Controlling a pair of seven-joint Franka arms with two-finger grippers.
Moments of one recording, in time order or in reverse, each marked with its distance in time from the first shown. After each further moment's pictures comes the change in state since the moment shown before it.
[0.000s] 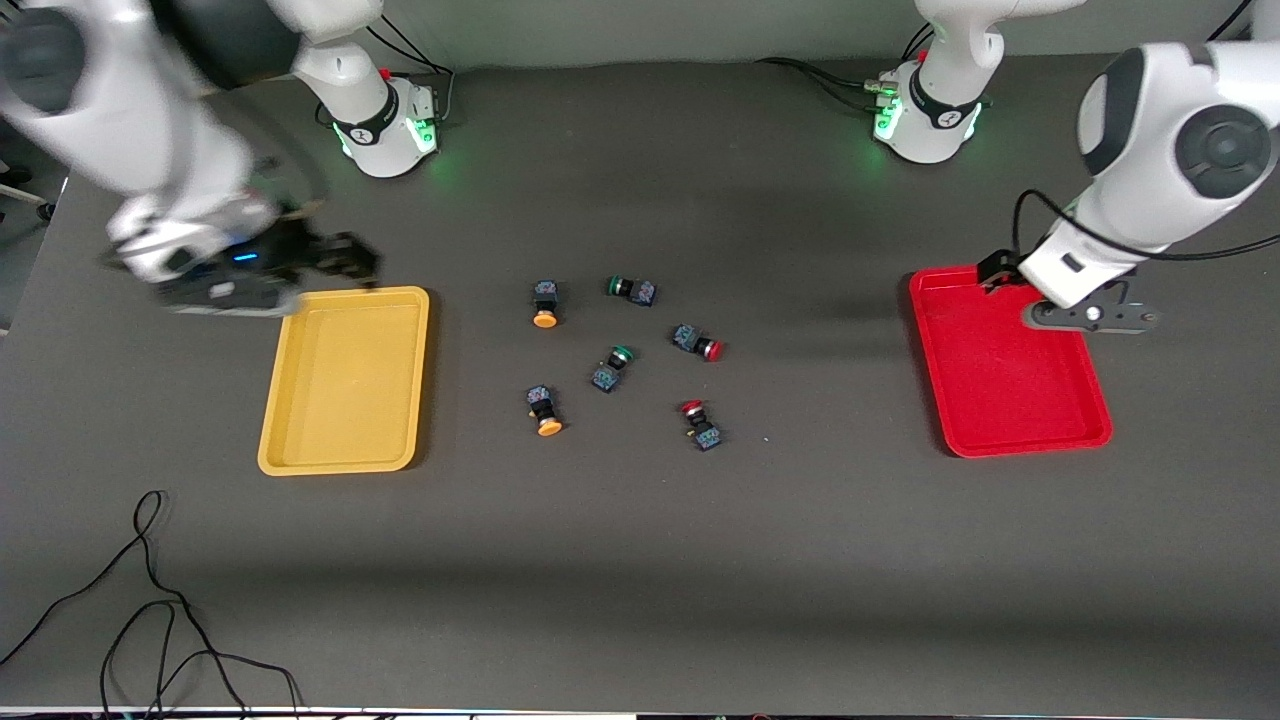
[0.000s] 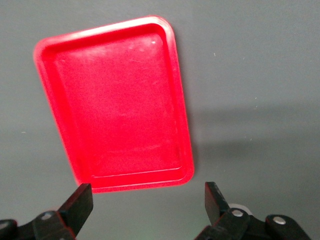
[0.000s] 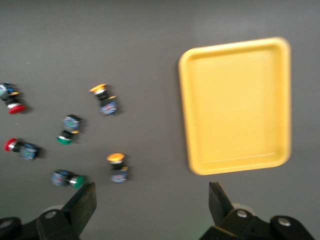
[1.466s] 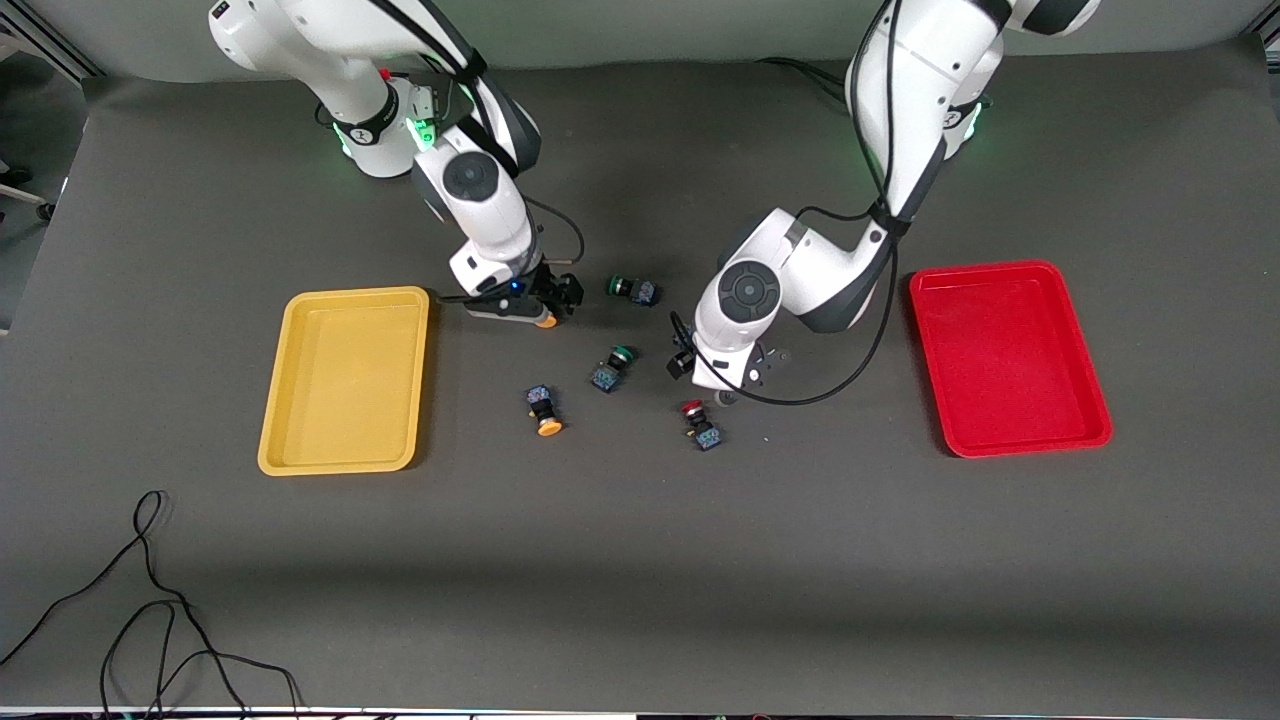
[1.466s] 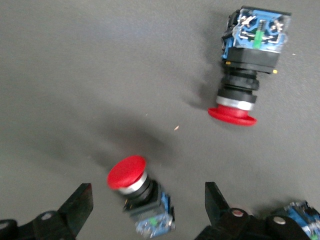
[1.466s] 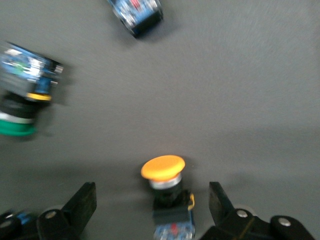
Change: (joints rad) left arm -0.567 0.747 -0.017 0.428 -0.157 0.390 -1.151; right arm 0.305 0.362 -0.003 -0.559 -0.007 1.013 0.332
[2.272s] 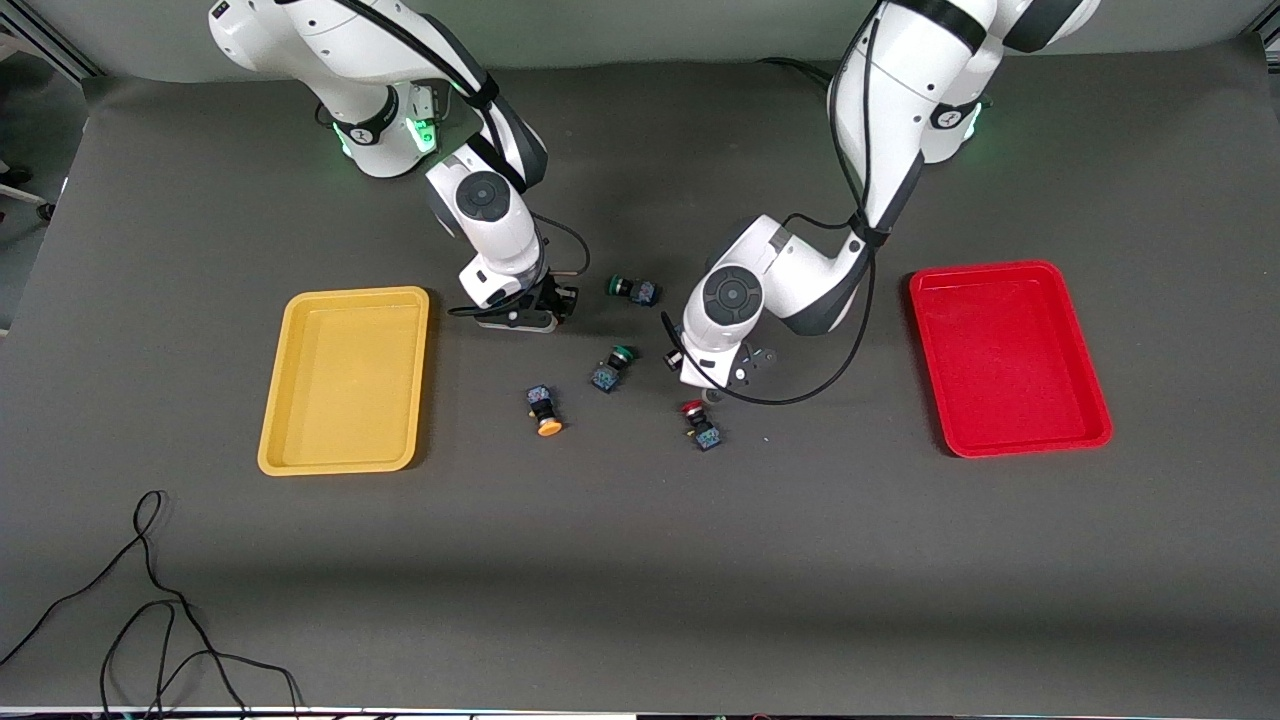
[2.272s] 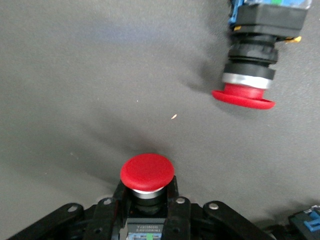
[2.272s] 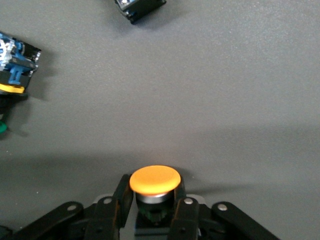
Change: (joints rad) left arm -0.030 0.032 0.003 0.018 0.001 -0.002 0.000; right arm 0.000 0.045 0.000 0.023 -0.008 0.008 -0.043
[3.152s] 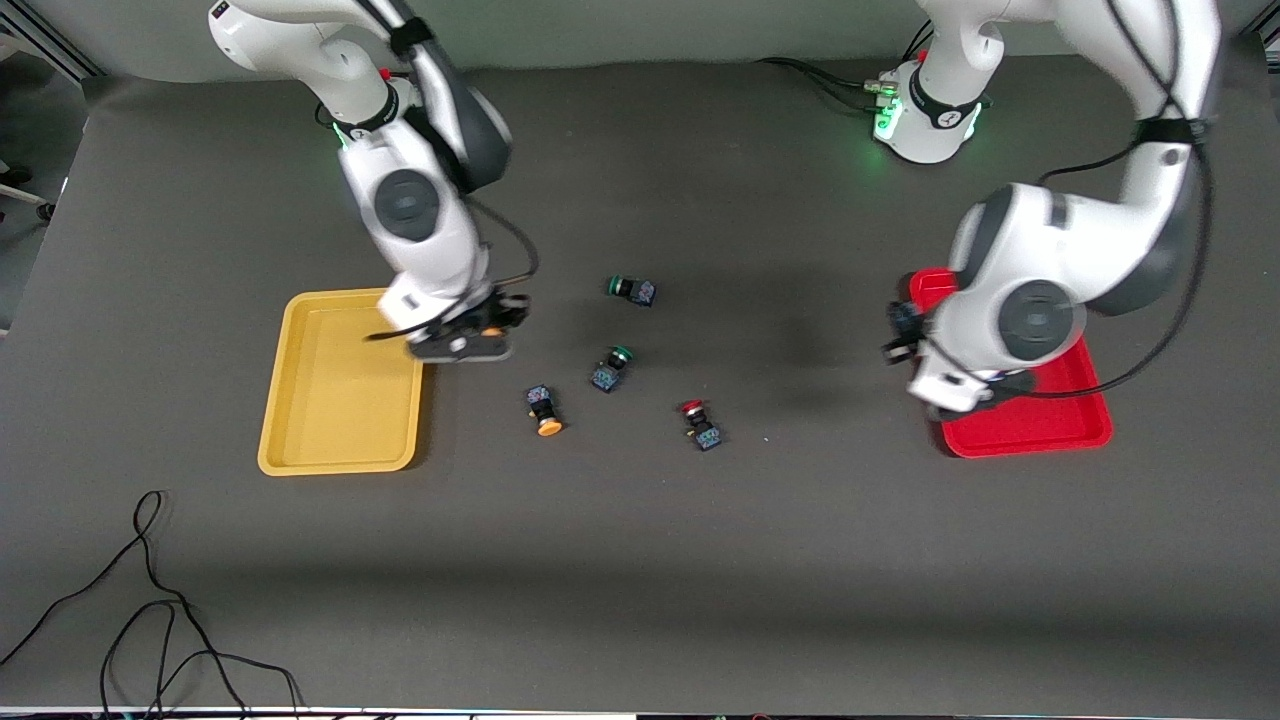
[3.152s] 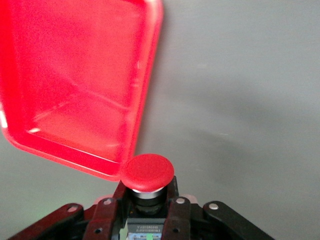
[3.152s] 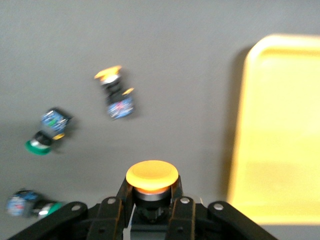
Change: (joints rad) left arm 0.480 -0.420 0.046 -0.180 0.143 -0.517 0.655; right arm -0.006 -0.171 -0.263 0.409 -0.003 -0.708 -0.485
